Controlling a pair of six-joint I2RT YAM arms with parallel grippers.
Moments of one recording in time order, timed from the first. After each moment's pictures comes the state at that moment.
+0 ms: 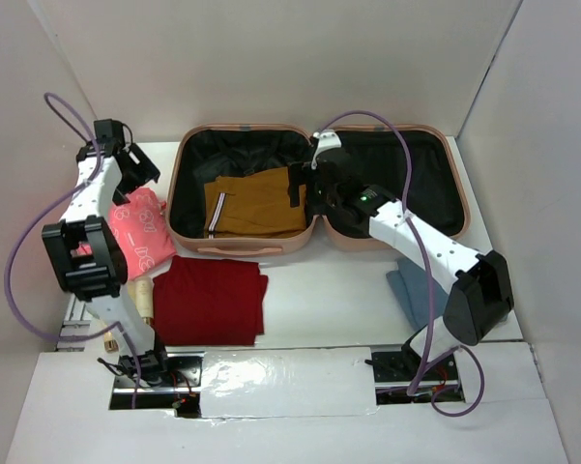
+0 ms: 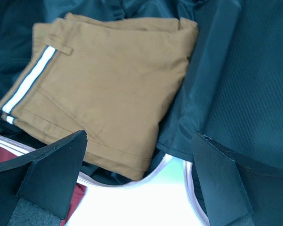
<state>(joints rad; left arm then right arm) 0.23 1.81 1.61 -0.78 -0.12 -0.54 0.63 1.51 1.30 -0.27 0.19 0.28</state>
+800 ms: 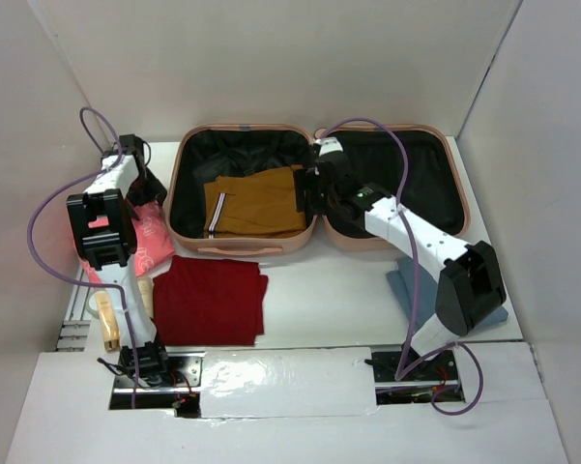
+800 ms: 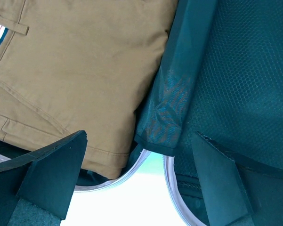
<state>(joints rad) 0.22 2.20 1.79 -0.86 -0.23 -0.53 0.58 1.58 1.28 -0.33 0.20 0.28</state>
